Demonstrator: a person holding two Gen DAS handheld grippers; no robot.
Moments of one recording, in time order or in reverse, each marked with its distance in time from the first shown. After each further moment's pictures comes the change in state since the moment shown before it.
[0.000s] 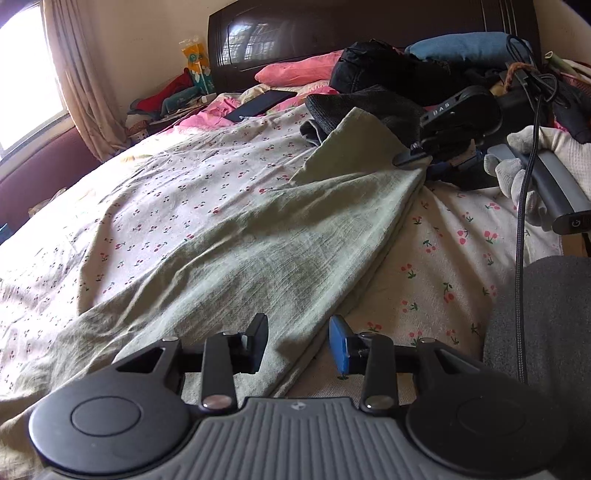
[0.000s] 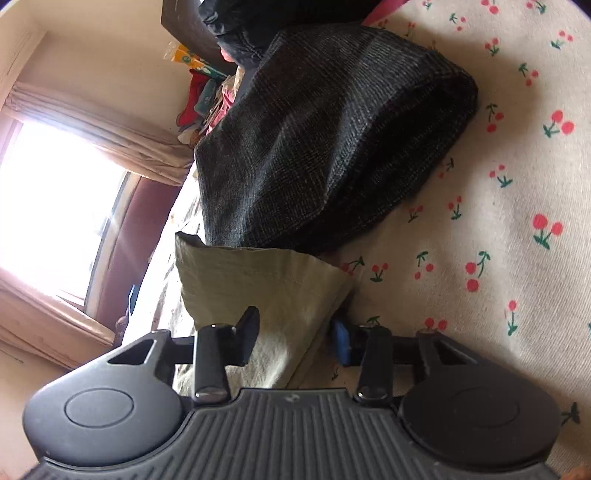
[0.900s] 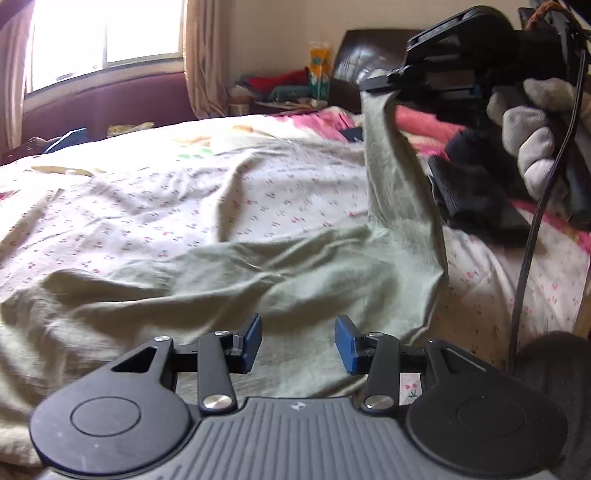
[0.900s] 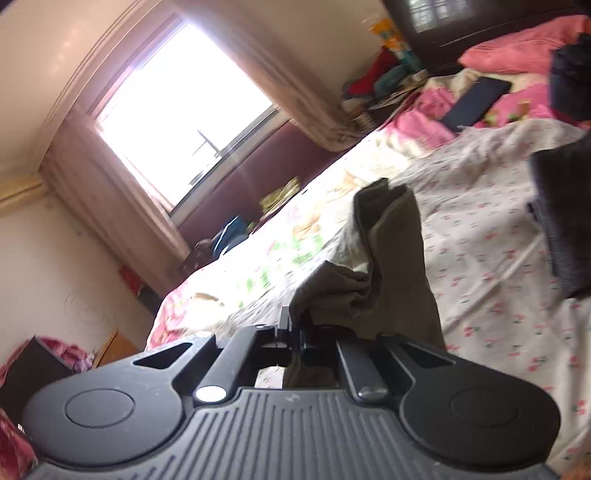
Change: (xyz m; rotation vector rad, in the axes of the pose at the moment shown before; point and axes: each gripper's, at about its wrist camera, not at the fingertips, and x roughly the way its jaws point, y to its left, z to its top) left arm -0.100 0.103 -0.059 -0.422 -0.080 0.115; right arm 0.021 0.265 -0.104 -0.530 0.099 0.254
